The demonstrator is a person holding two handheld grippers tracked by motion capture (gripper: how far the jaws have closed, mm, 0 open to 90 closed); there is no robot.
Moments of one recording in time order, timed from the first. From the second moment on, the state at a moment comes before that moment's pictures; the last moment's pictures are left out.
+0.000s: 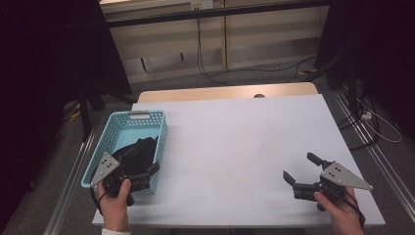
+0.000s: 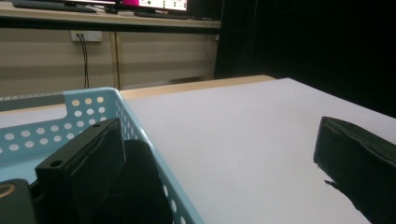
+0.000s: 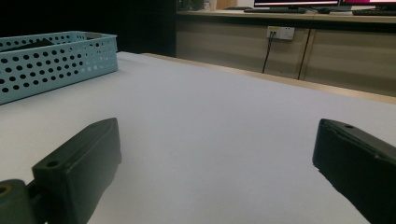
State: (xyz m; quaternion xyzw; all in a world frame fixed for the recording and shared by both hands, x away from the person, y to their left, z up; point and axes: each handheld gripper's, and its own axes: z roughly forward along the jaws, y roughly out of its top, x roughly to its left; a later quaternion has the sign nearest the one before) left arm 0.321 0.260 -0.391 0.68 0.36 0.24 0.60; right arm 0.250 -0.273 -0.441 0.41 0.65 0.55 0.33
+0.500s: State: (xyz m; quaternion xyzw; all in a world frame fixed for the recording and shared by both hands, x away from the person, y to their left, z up) left arm 0.337 0.263 -0.371 0.69 0.35 0.22 0.59; right arm 0.248 -0.278 -0.442 0.42 0.65 0.54 0.33
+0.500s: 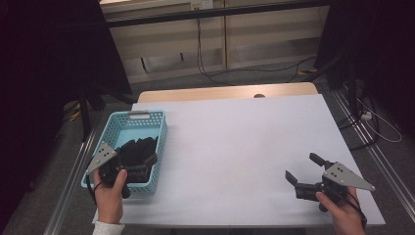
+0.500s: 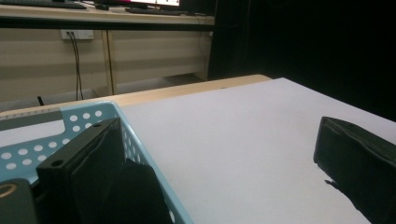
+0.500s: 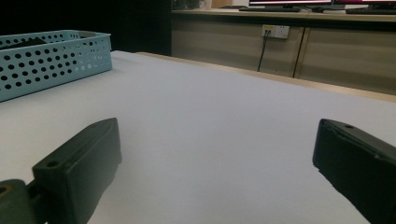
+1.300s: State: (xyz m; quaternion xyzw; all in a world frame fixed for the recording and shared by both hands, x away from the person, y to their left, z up) left arm 0.383 0.281 -0.366 0.73 0.37 0.23 0.53; right arm 0.247 -0.275 -0.442 0.40 0.66 0.54 0.33
